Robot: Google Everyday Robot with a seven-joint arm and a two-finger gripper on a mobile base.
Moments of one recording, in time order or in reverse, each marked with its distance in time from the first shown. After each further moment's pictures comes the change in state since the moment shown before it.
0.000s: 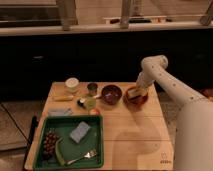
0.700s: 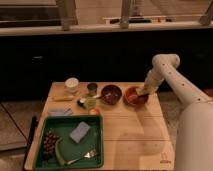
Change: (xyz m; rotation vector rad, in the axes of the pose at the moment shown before) arm 0.043 -0.001 -0.011 0.006 0.008 0.079
